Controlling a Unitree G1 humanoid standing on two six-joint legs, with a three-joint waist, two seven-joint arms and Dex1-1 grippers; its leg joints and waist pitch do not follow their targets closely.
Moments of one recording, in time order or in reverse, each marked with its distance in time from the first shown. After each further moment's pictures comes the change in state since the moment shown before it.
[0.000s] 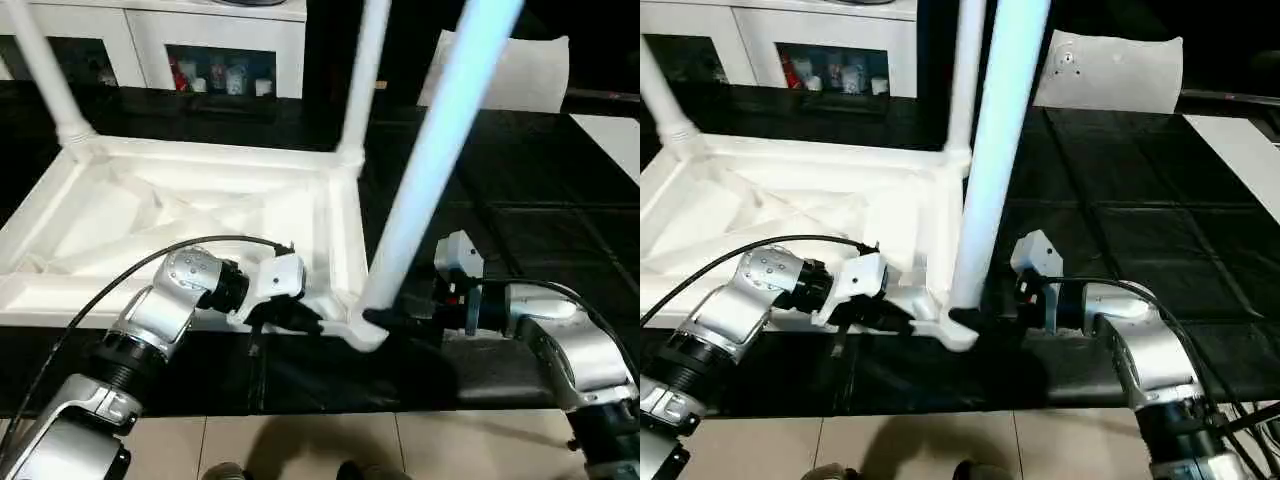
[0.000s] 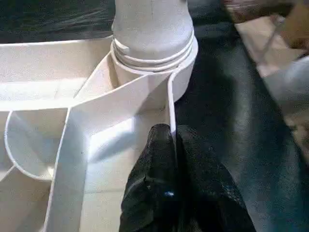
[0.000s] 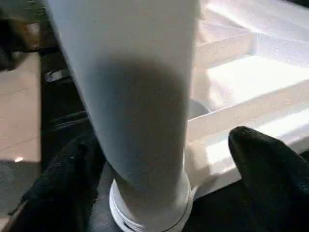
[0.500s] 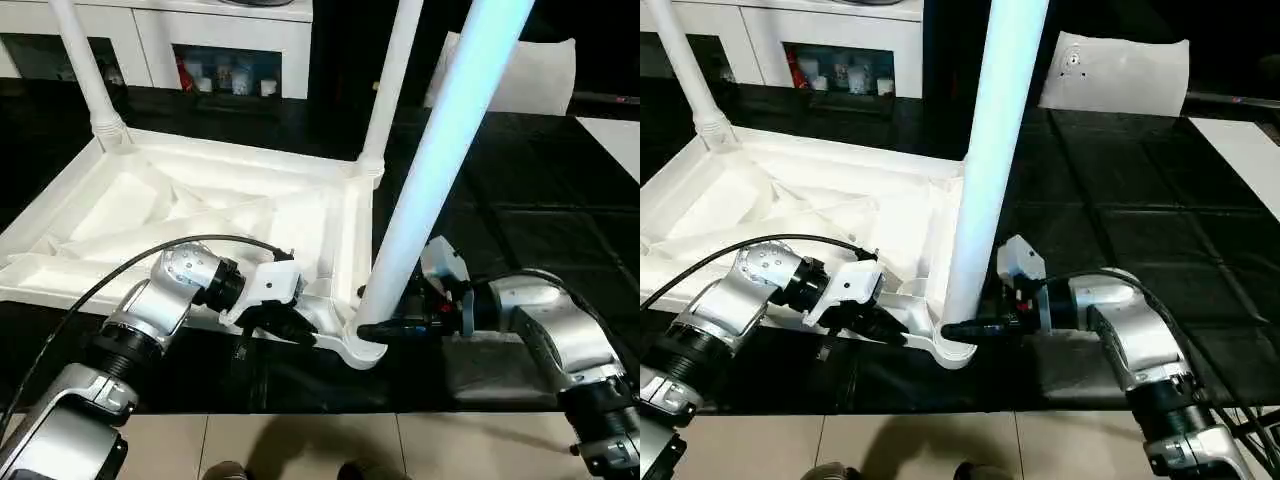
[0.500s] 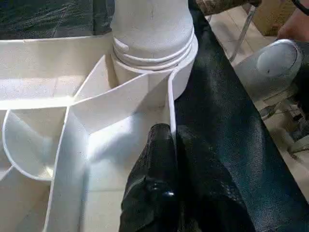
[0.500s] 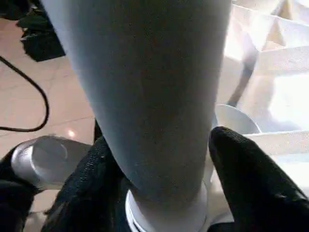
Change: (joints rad) left arm -0.037 0.013 -0.024 0.058 -0.009 -0.064 -0.083; right arm -0.070 -0.009 0.077 0.058 0.015 -0.011 0.164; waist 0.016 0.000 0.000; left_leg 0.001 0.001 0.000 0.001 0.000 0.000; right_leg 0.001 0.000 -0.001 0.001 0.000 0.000
